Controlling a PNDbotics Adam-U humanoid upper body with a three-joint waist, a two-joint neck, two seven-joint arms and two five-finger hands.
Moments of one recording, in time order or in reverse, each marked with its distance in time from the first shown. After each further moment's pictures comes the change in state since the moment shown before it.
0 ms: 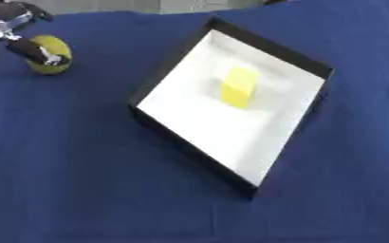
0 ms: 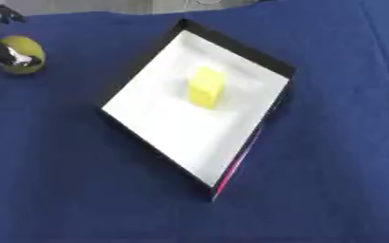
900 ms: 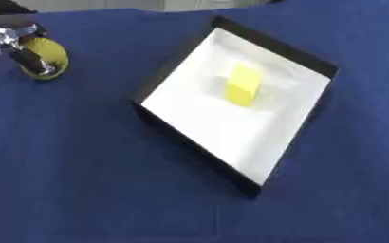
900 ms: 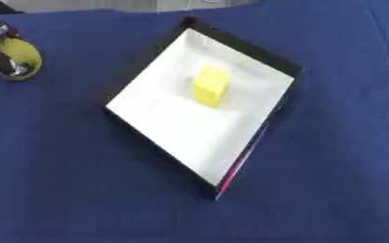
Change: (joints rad) left arm -0.013 -0.009 0.010 0.028 -0.034 0.027 -0.151; right arm 0.011 0.000 0.001 0.008 0.004 -0.001 0.001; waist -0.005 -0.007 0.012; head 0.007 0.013
